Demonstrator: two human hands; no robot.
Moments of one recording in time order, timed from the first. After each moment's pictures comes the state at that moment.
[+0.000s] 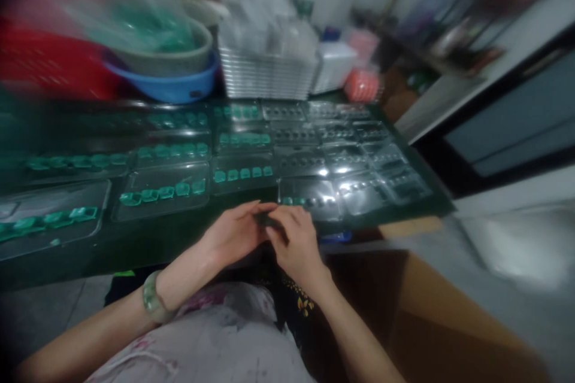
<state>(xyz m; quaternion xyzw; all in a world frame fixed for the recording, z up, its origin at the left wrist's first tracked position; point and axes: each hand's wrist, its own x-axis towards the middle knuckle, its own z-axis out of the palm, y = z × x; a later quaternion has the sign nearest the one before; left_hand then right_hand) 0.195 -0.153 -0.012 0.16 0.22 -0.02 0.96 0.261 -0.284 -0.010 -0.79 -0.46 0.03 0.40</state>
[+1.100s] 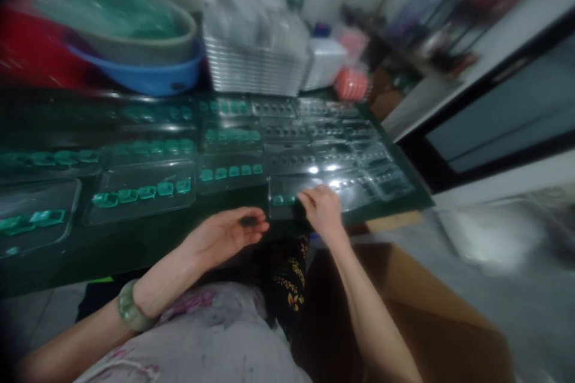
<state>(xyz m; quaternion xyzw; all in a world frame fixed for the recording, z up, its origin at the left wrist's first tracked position) 0.187 -0.148 -0.025 0.22 0.22 -0.04 0.95 0.349 -0.305 -0.026 -0.88 -0.44 -0.07 0.18</state>
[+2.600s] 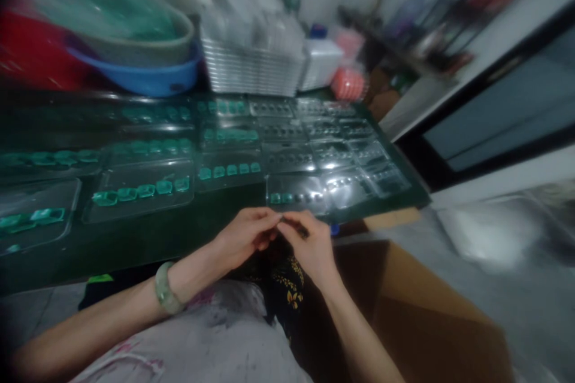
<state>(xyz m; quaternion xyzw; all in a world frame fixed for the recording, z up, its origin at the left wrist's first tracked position) 0.209 -0.187 -0.018 0.46 0.19 -0.04 0.87 0.272 -0.318 -0.007 -0.81 -0.33 0.10 0.48</state>
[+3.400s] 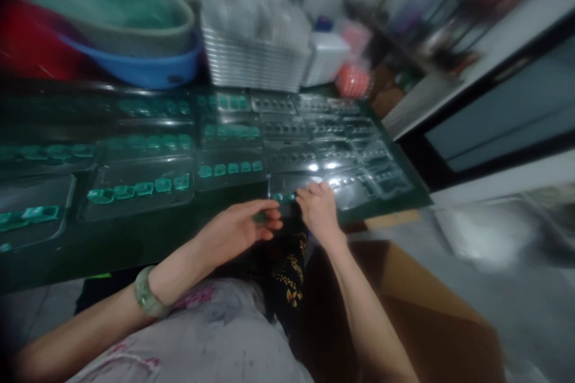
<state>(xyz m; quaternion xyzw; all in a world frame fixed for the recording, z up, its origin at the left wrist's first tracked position) 0.201 -0.162 -0.016 0.28 0.15 -0.04 0.95 0.339 -0.300 -0.028 -0.87 -0.47 -0.11 0.09</state>
